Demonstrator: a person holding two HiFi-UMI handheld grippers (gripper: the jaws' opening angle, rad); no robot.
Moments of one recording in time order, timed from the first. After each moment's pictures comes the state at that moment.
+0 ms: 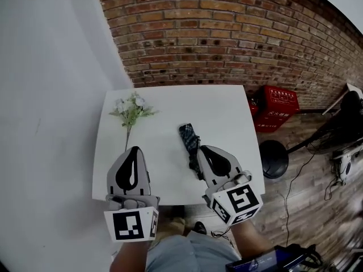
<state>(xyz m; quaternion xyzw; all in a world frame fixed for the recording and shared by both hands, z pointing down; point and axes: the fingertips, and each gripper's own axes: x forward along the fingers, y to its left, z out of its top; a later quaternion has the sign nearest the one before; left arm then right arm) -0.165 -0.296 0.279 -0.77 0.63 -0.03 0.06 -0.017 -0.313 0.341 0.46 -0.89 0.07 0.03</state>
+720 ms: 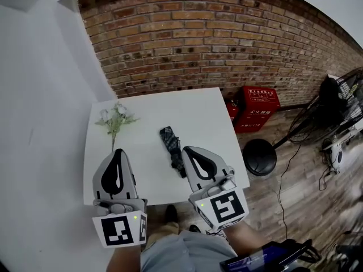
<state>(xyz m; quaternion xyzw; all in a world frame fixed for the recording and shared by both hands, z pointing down) -0.135 -0.257 0.230 -0.78 0.62 0.00 0.11 0.007 -0.266 0.280 0.48 -0.88 -0.03 0.01</state>
